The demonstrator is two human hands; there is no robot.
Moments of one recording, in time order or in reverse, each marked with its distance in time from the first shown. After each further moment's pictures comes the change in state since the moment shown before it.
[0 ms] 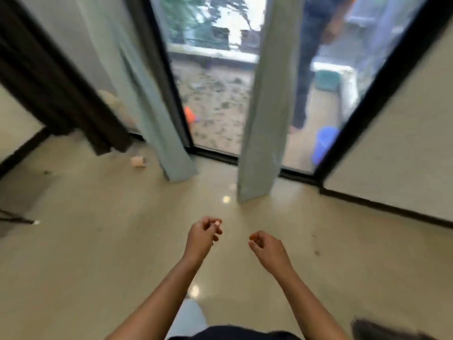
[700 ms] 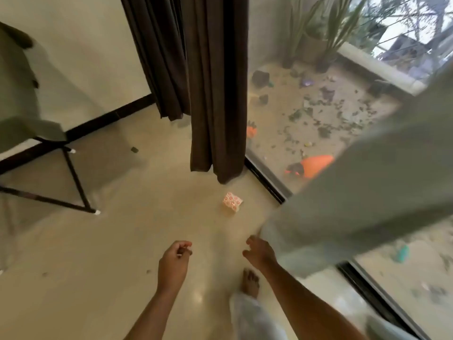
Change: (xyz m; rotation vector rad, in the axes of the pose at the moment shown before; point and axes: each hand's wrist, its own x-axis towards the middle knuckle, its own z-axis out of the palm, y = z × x) left_hand 0.518 -0.130 -0.535 -0.164 0.704 -0.406; right_hand 0.619 -0.490 0.435 -0.603 -0.540 -0.198
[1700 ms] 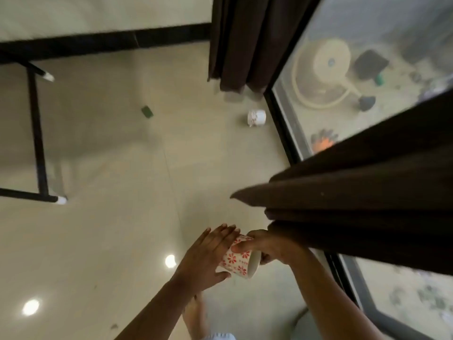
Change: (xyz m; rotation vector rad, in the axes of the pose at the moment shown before) left_hand 0.447 -0.061 0.067 0.571 -0.271 0.772; right_hand 0.428 -0.235 0.005 0.012 -0.662 0.193
